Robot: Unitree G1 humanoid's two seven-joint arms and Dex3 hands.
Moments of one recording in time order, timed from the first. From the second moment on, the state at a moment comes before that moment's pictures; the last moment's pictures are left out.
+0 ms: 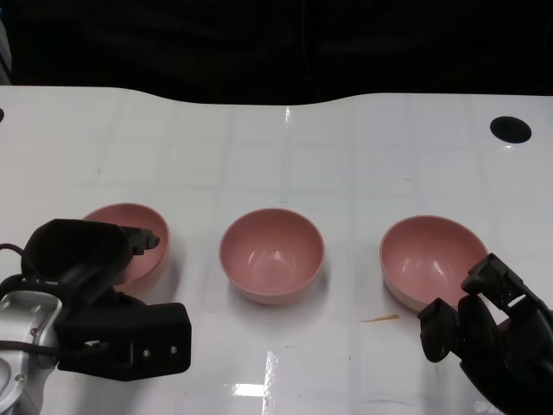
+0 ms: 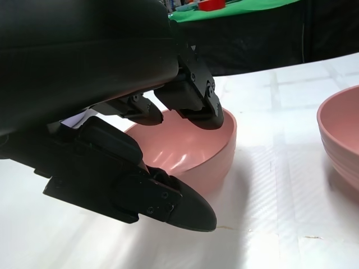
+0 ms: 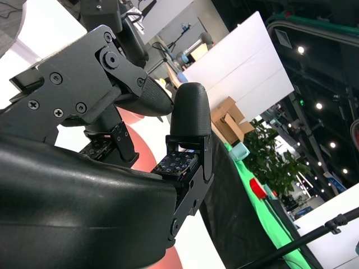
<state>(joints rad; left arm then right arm) -0.26 0.45 -0.28 0.24 0.91 0.00 -0.05 0.21 0.07 -0.16 -0.18 0.72 0.28 0.42</state>
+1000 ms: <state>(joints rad) -0.38 0.44 -0.40 0.51 0.86 -0.01 0.01 0.22 0.07 -0.16 -0.18 0.72 0.28 0.43</state>
